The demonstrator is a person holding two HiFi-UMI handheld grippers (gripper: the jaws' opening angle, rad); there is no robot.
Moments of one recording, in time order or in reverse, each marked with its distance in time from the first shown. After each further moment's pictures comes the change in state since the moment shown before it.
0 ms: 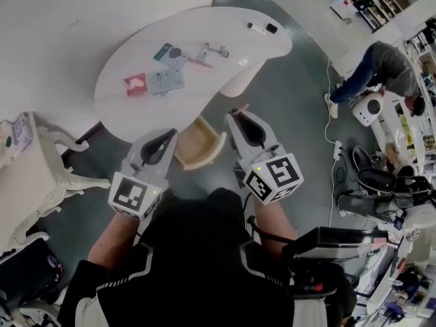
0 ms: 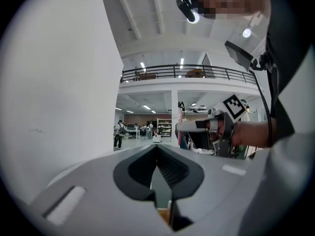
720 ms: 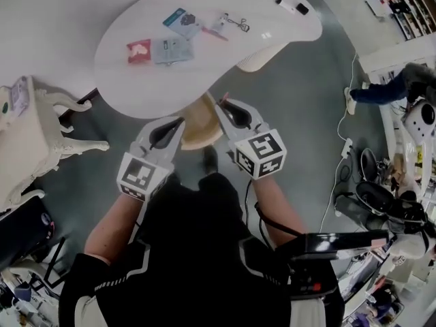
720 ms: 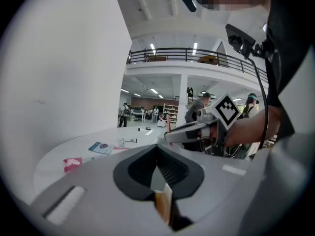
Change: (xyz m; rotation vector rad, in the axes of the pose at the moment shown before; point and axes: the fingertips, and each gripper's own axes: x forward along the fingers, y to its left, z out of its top) left arm 0.049 -0.007 -0.087 -0.104 0.184 0.059; right arm 0.057 -0.034 -0.126 -0.018 0.315 0.204
